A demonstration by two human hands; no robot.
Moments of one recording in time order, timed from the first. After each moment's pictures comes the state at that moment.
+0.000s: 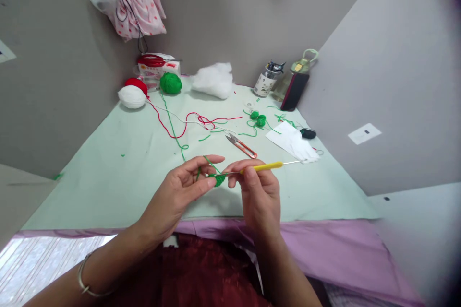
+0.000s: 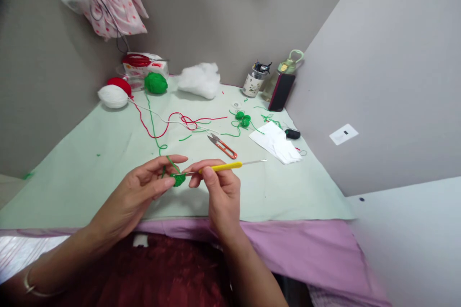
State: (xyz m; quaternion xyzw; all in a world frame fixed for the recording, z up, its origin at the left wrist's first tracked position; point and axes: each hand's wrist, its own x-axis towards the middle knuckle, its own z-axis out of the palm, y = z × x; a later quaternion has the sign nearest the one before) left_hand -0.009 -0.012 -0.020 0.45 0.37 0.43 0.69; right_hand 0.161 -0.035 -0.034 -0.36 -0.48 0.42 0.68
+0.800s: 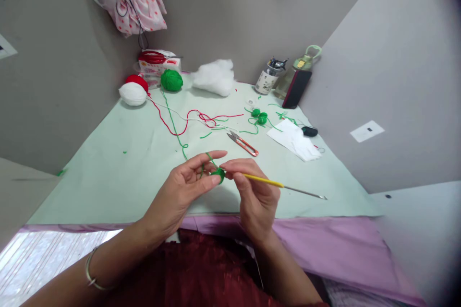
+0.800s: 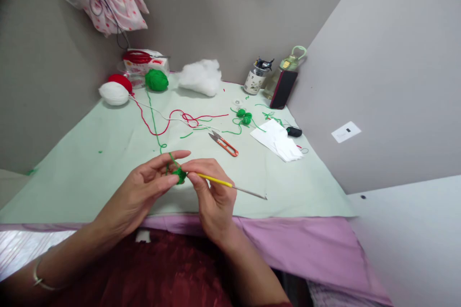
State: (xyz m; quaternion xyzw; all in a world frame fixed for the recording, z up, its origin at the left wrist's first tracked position) left_hand -0.002 -0.015 -0.017 0.39 0.33 0.44 0.73; right_hand 0.153 -0.038 -0.033 -0.38 -0.61 0.21 0.66
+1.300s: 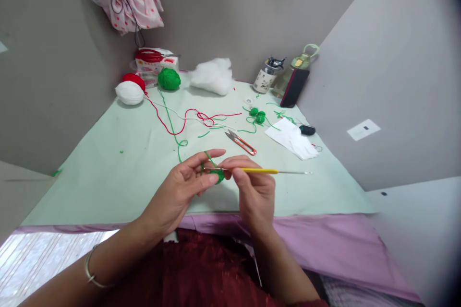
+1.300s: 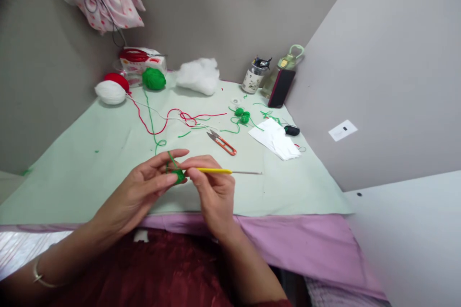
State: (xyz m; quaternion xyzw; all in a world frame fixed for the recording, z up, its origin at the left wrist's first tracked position) left_hand -0.004 -0.011 -0.018 0.37 0.34 0.43 0.75; right_hand 0.160 -0.036 -0.033 -0.39 -0.53 0.36 0.66
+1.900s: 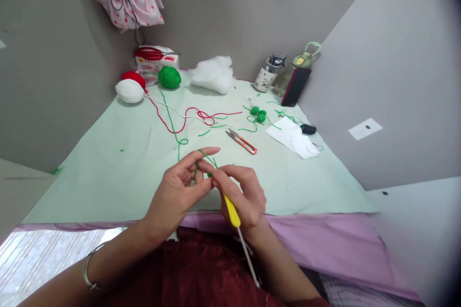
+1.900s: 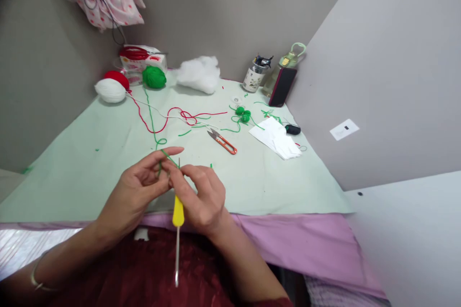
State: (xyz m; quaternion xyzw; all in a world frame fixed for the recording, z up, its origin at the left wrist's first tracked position) left_hand -0.005 -0.018 -0.022 0.44 0.38 0.46 0.67; right_hand 0.155 -0.043 -0.048 -0.39 -0.74 -0.11 0.54
